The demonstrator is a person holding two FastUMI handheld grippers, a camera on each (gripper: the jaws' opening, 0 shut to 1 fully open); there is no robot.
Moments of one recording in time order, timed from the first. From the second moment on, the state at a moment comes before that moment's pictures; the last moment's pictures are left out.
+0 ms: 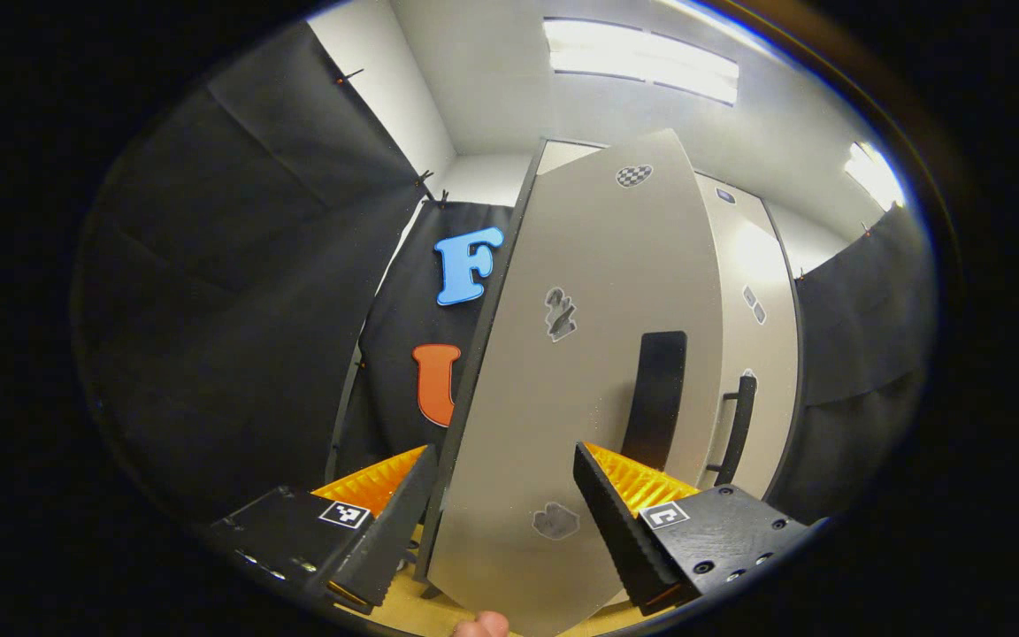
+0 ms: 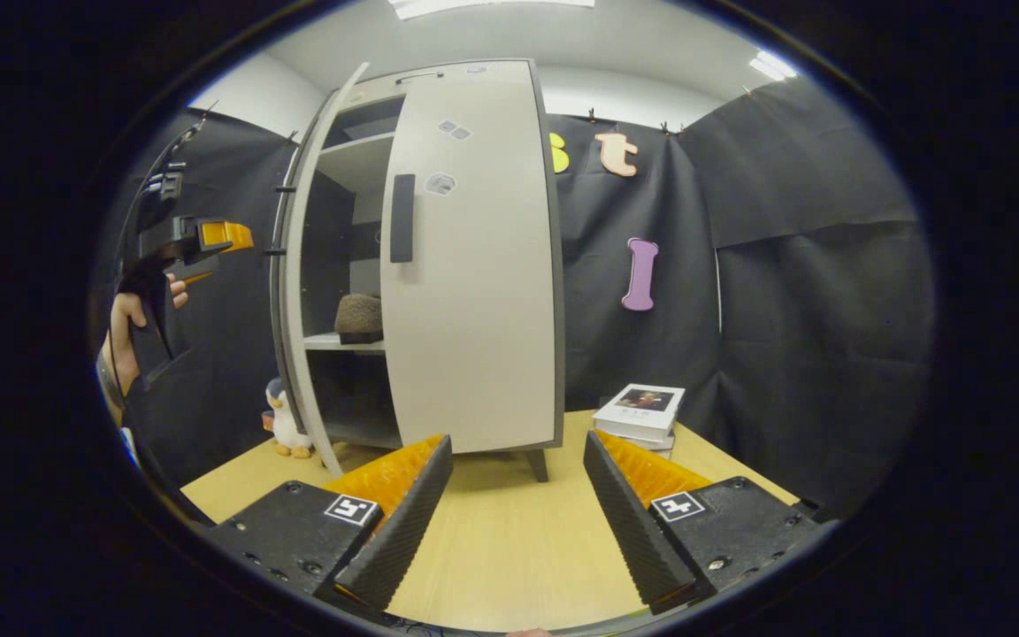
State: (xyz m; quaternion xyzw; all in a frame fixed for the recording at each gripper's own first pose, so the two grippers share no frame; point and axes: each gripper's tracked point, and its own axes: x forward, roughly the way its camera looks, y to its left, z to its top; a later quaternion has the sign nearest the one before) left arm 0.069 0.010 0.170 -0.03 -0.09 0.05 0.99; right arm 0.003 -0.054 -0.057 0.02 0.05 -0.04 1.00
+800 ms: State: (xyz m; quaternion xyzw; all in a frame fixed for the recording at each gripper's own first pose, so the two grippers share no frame) left arm -0.023 -0.057 0.075 0.01 -0.01 -0.02 1.00; right arm 0.013 -0.043 -0.064 0.02 0.04 -0.02 1.00
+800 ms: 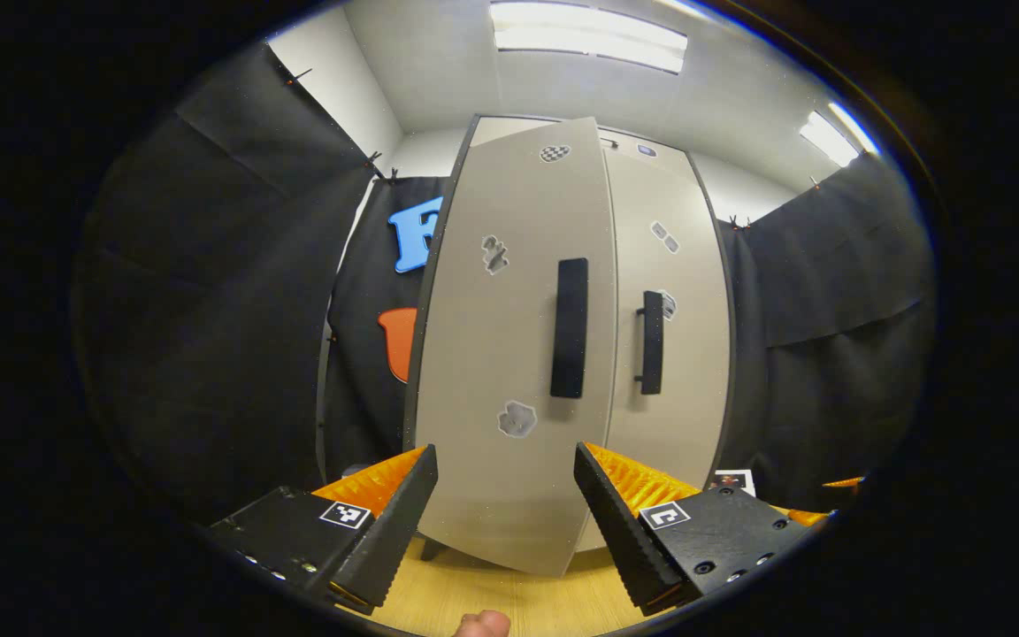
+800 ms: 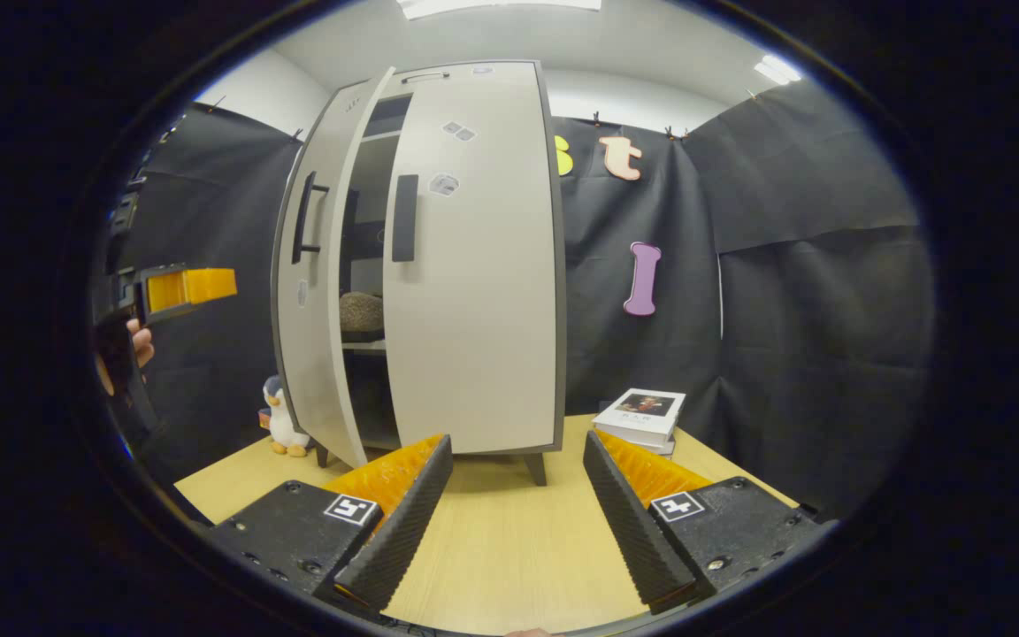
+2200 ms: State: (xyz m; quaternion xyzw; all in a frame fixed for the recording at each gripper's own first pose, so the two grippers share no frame) left arm -0.084 -0.066 -0.005 0.02 0.04 0.01 1.00; right arm 0.003 -0.029 -0.079 0.02 0.07 -0.01 1.00
